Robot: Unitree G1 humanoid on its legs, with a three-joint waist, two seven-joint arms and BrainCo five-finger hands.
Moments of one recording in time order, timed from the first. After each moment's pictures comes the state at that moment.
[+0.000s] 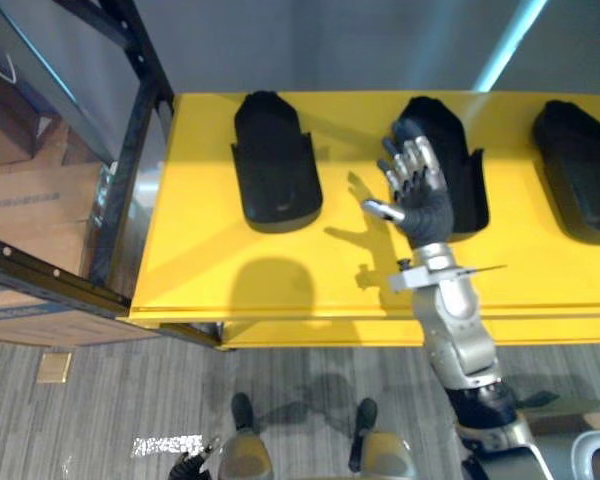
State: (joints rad) left arm 0.09 0.12 0.06 1.09 -0.51 -0.06 0.17; right arm -0.30 -0.21 0.14 -0.17 0.37 -0.10 -0.07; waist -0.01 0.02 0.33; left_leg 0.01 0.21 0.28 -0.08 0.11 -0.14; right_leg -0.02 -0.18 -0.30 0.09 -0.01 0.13
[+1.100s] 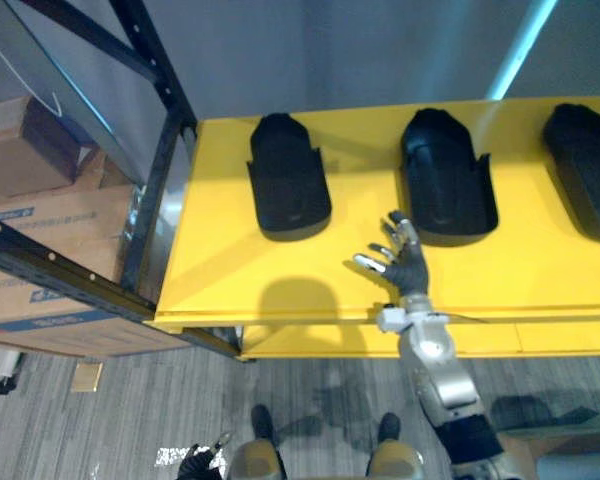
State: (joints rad) left arm 0.11 0.11 -0.02 1.04 -0.50 -0.05 0.17; right arm -0.16 -0.15 0.17 -0.01 0.21 -0.10 -0.27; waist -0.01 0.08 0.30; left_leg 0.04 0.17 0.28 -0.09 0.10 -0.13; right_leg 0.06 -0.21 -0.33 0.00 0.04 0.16
